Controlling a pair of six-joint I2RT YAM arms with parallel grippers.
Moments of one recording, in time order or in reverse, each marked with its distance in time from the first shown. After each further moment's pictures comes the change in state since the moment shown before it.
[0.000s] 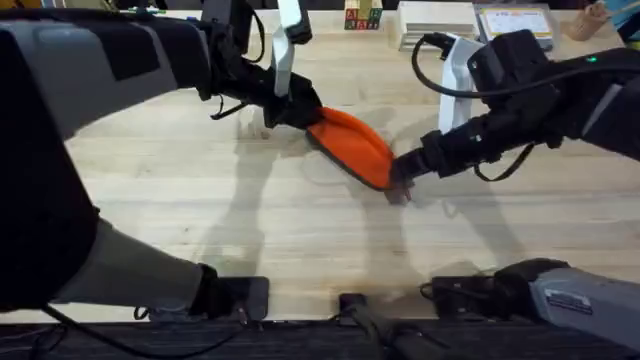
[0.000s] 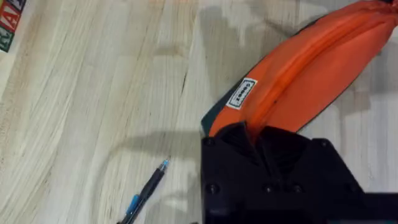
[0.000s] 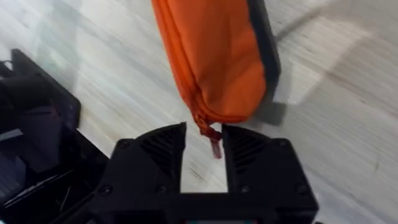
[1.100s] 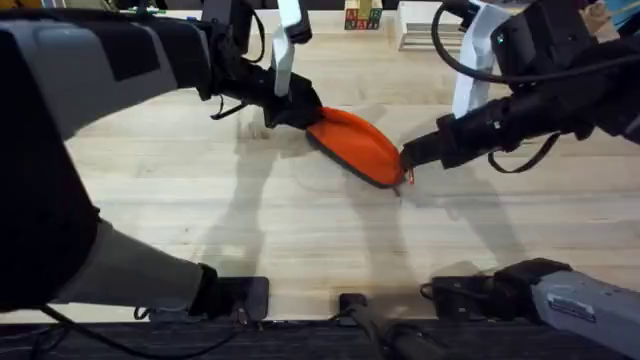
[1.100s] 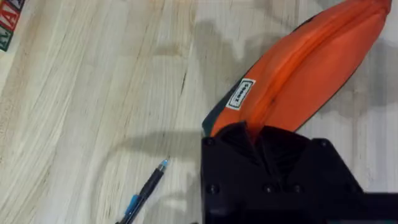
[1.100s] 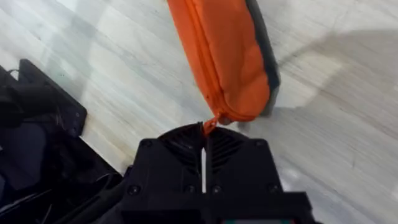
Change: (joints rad) left arm 0.000 0.000 0.000 -0.001 0.001 -0.003; right arm 0.007 -0.084 0.080 -0.043 0.029 0.002
